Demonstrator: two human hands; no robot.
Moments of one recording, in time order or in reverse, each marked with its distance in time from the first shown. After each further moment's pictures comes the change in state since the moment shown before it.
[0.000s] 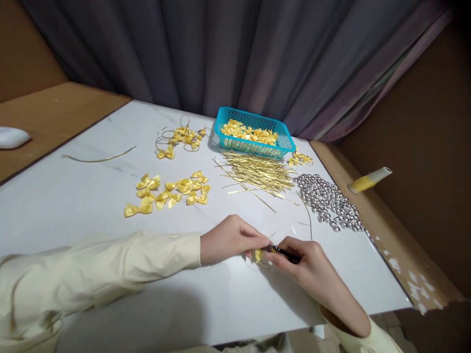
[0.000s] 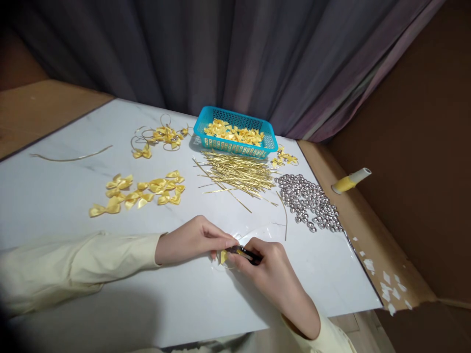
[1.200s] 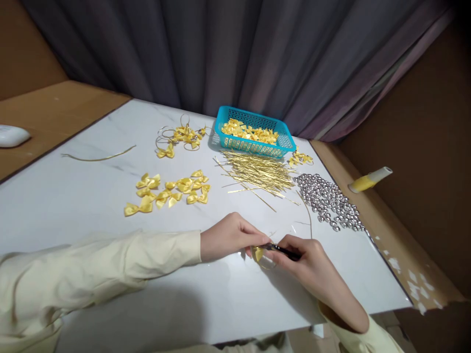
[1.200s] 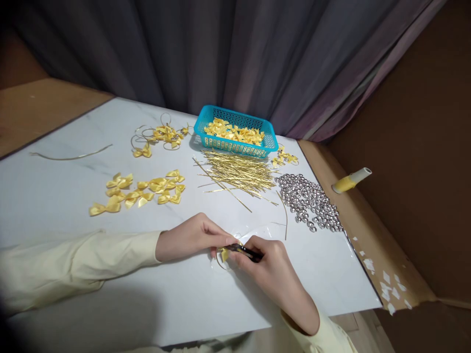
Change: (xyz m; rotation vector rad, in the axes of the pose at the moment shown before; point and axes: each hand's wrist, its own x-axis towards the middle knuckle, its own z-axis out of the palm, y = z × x) left_hand 0.001 0.008 -0.002 -0.026 0.010 -0.030; right_hand 0.000 0.003 0.000 0.080 -0.022 0.054
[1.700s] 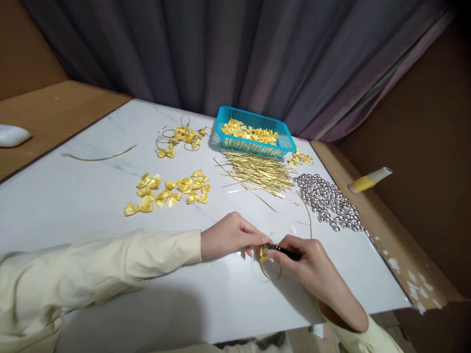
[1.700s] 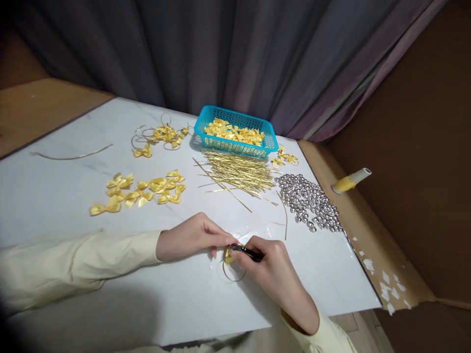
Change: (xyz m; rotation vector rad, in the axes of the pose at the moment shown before) left_hand 0.002 -0.008 -0.001 0.020 -0.016 0.011; right_hand 0.002 0.002 0.000 -0.027 0.005 -0.026
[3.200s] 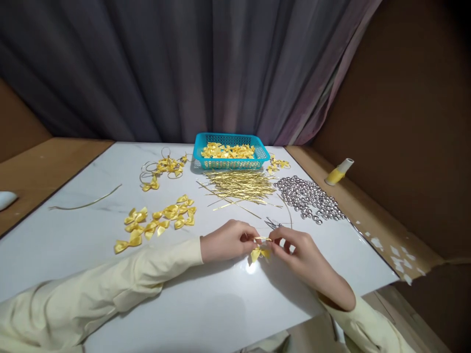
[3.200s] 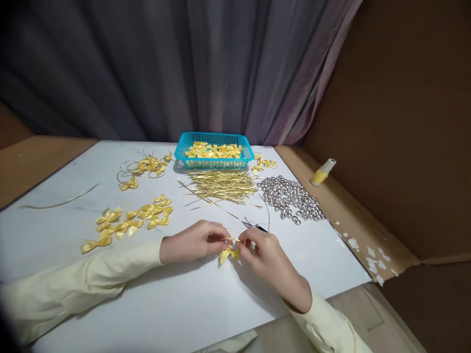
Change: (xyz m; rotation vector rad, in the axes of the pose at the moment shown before) left_hand 0.023 0.029 0.000 0.627 -0.066 0.155; right_hand -0.001 0.002 -0.019 -0.003 0.182 -0.279
